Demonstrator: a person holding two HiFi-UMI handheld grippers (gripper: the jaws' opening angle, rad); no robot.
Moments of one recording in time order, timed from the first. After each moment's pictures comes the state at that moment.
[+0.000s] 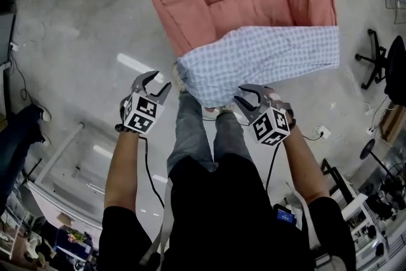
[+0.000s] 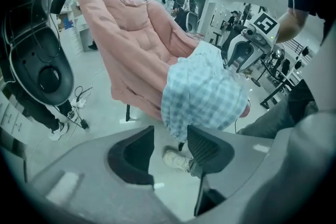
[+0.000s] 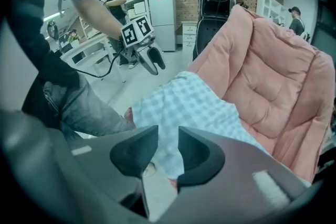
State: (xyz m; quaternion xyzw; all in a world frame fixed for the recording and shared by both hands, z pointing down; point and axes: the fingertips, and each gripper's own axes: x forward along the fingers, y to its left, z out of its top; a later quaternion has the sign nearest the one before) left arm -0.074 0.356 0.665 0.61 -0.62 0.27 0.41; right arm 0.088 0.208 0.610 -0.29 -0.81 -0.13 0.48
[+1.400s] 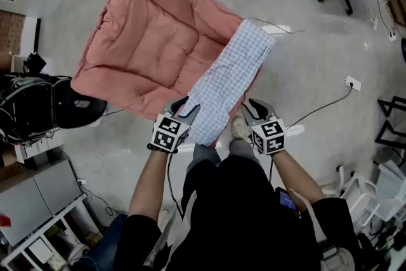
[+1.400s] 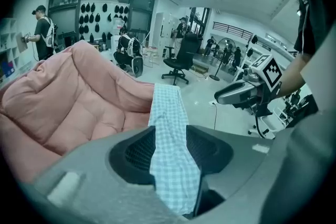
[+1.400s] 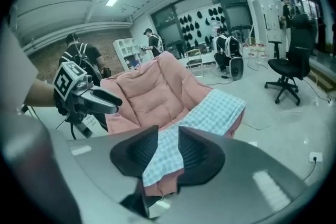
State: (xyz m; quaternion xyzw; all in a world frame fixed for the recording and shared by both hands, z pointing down) left arm -0.009 0.081 0.455 0.78 -0.47 0.29 0.28; right arm 0.162 0.042 0.461 0.29 -0.88 0.26 0.27
